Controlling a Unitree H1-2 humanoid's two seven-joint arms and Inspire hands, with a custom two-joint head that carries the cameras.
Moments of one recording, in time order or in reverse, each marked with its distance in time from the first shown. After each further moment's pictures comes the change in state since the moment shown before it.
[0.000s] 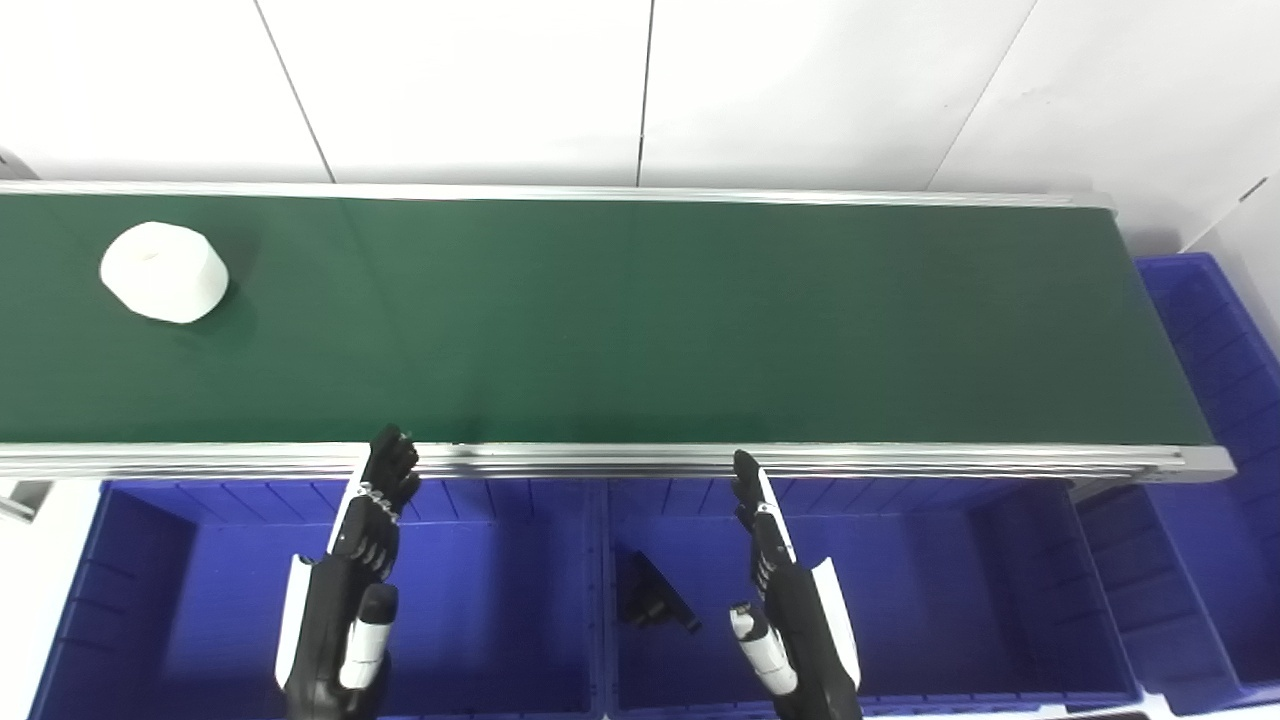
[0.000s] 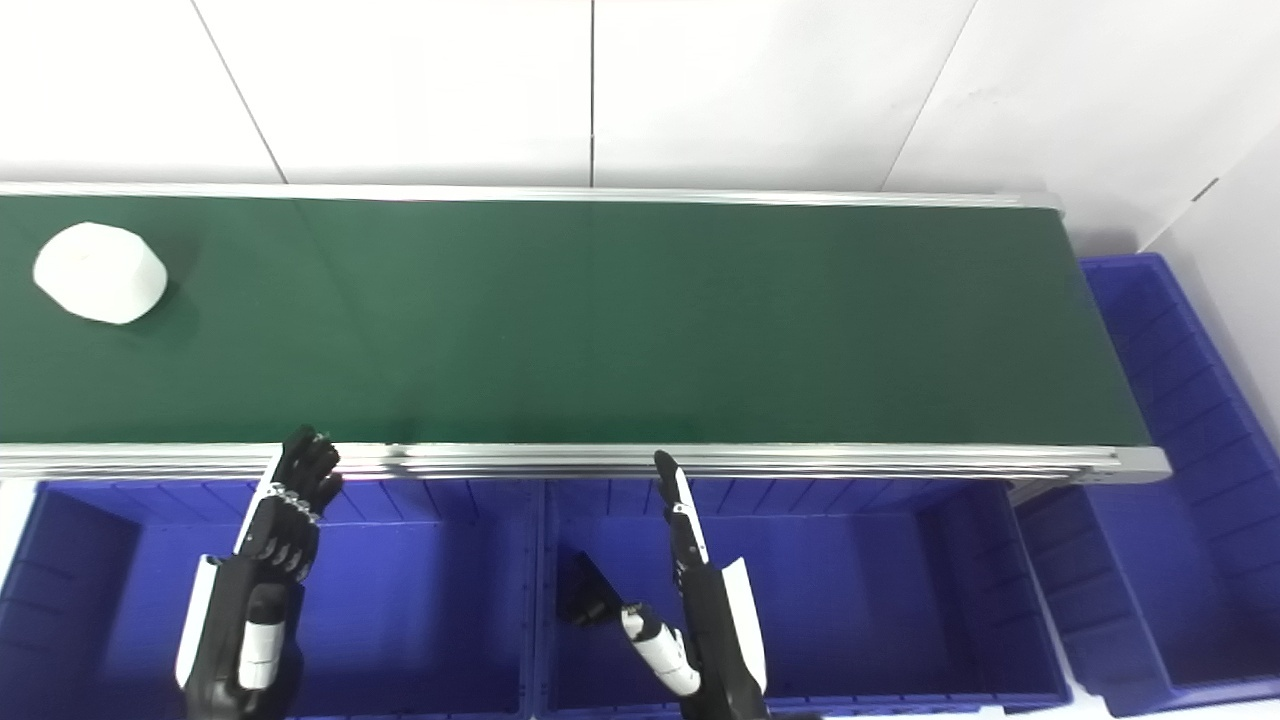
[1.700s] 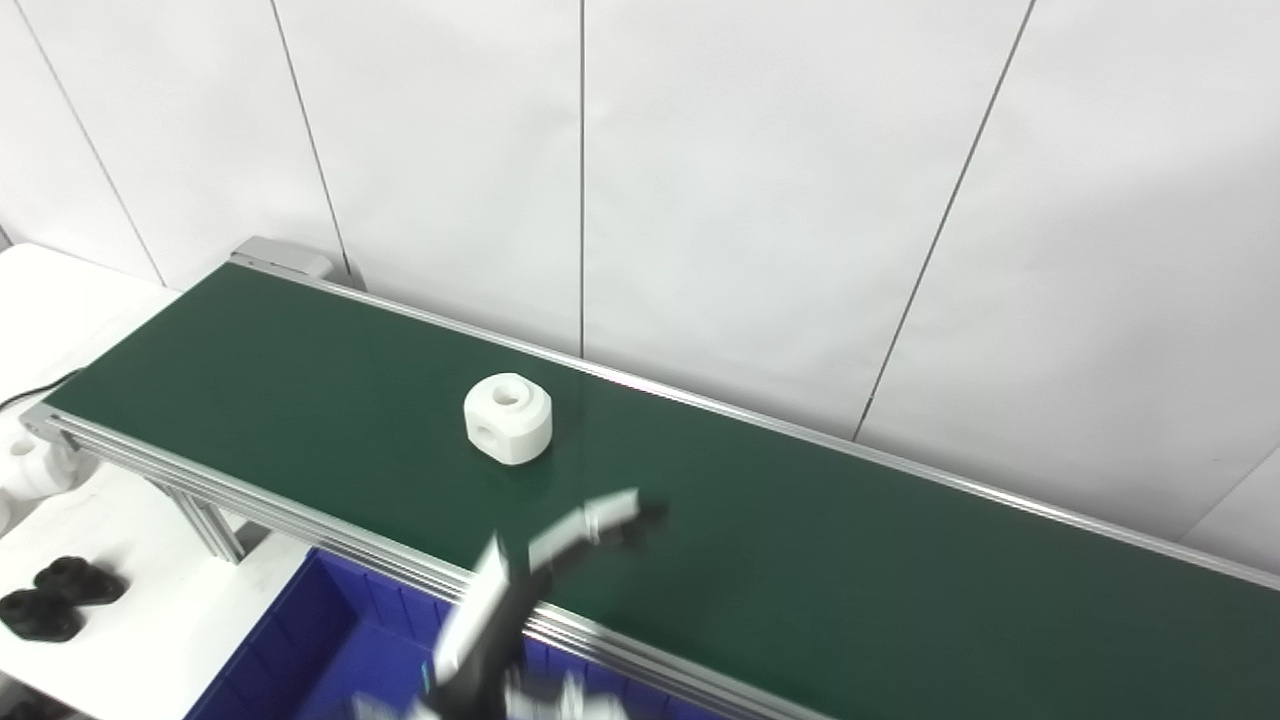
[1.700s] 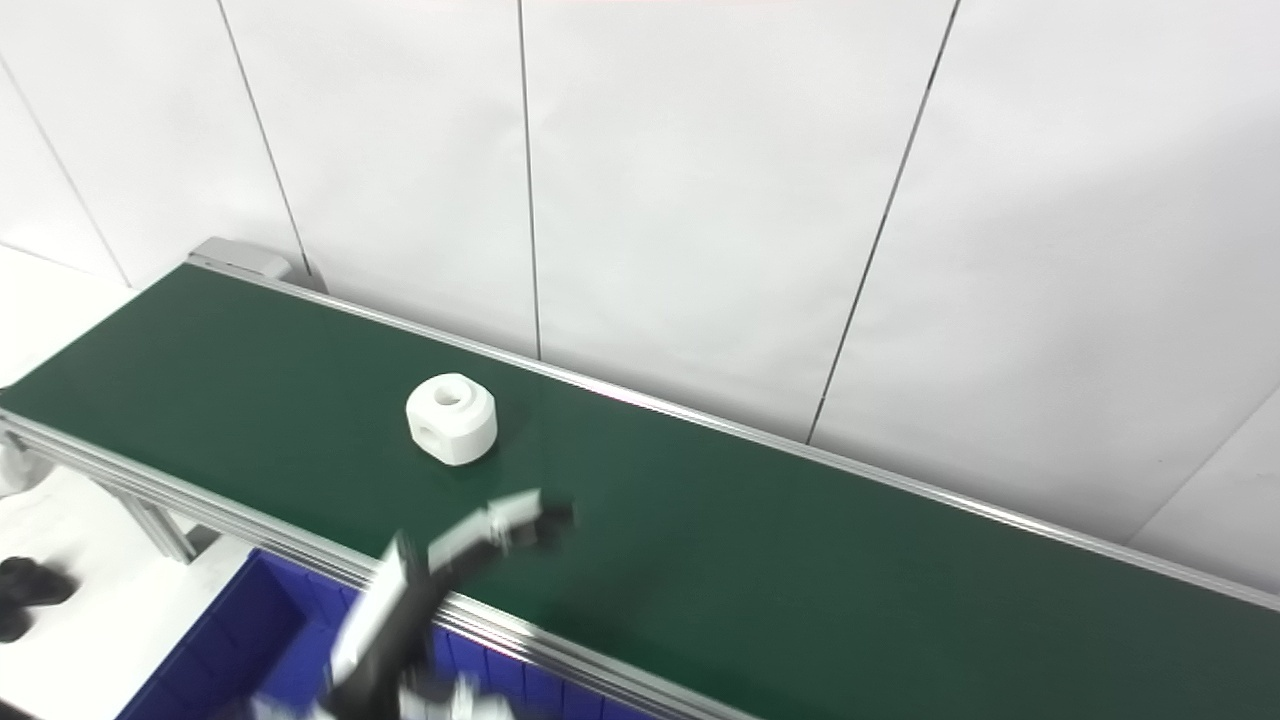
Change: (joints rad) left arm -0.452 0.285 -0.135 -0.128 0.365 0.093 0.392; right arm -0.118 -0.120 -0.034 0.253 0.195 -0.083 0.031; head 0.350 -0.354
